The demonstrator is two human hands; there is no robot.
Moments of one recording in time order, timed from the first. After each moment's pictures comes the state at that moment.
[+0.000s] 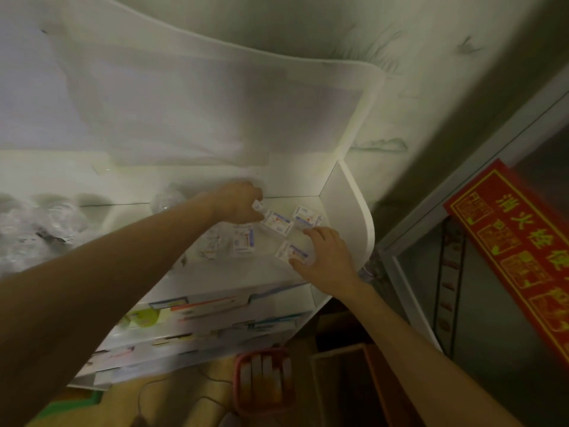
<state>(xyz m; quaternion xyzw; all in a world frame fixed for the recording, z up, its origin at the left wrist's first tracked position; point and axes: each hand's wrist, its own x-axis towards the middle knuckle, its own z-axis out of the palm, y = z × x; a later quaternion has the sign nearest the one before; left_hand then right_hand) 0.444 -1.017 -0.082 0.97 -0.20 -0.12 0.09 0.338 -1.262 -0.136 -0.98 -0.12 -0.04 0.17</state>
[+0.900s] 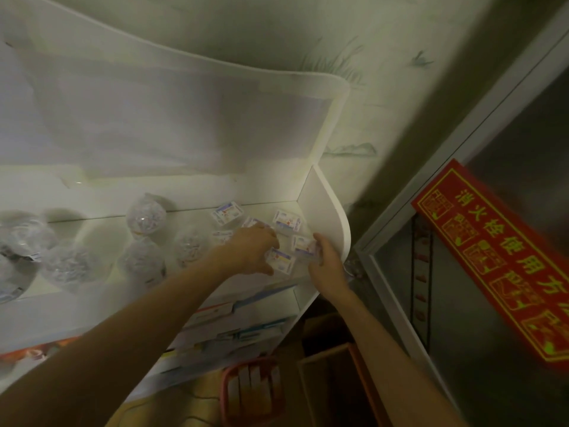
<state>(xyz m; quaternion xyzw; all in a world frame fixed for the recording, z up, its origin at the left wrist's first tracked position) 0.387 -1.080 -0.123 0.93 -0.34 -0.10 0.09 0.315 -1.284 -0.136 -0.89 0.08 0.00 0.45</state>
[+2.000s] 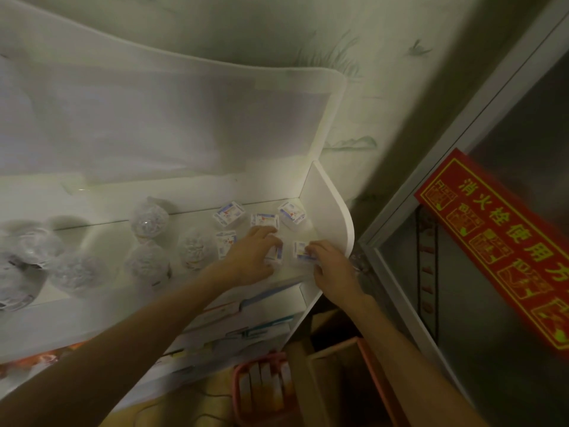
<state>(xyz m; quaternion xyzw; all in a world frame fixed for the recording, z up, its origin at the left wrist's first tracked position) 0.365 -1.071 -0.142 0.92 -0.29 -0.07 0.23 0.309 -1.300 -0.149 -0.96 -0.09 -0.07 0.25</state>
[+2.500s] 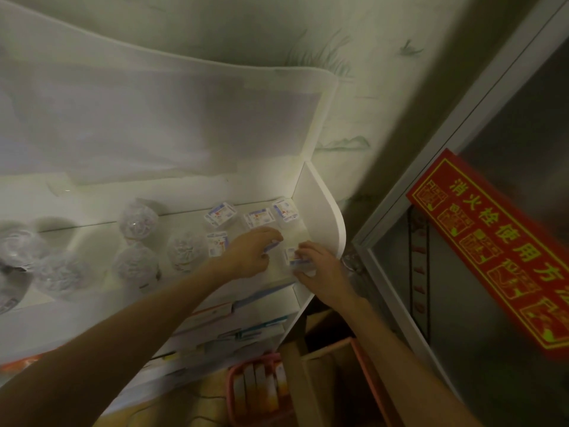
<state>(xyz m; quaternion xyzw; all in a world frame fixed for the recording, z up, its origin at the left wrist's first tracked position) 0.384 -1.087 -0.154 0.91 -0.29 -0.08 0.30 0.309 -1.306 -0.154 -0.95 -0.11 -0.06 0.28</state>
